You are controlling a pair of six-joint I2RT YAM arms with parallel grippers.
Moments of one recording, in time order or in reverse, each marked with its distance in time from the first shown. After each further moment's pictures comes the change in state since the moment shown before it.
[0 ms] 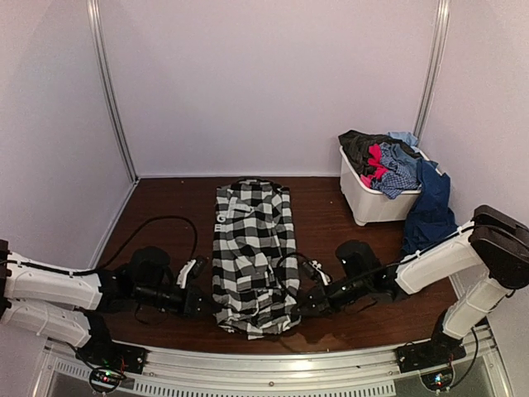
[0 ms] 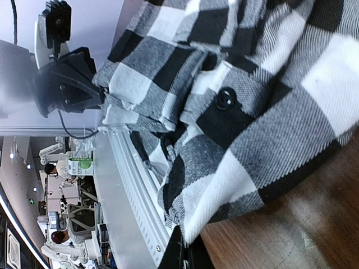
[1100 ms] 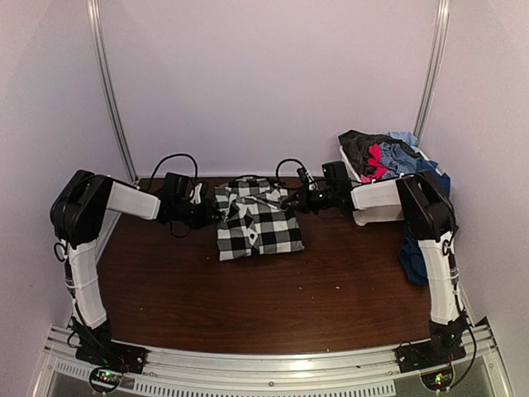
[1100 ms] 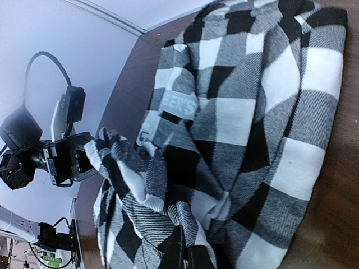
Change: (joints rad) left arm 0.546 0.895 0.874 -0.031 0.098 0.259; right arm -0.478 0.708 1.099 -0.275 -0.052 -0.298
